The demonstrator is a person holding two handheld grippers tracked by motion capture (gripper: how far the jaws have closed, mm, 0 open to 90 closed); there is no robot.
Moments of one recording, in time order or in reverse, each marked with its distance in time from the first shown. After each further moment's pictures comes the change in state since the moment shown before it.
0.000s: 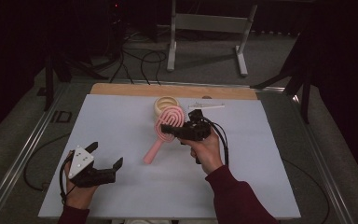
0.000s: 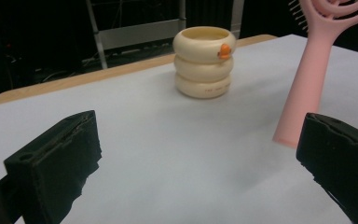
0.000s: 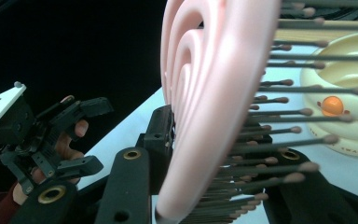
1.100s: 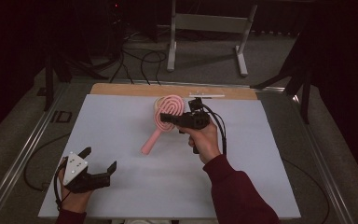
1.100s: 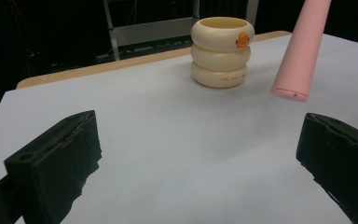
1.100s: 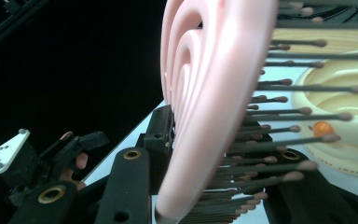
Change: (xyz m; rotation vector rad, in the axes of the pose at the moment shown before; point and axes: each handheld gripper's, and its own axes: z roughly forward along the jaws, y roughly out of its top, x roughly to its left) left arm 0.005 -0.015 -0.008 0.002 0.046 -0.014; right arm -0.012 0.026 0.007 -0.021 0.002 0.071
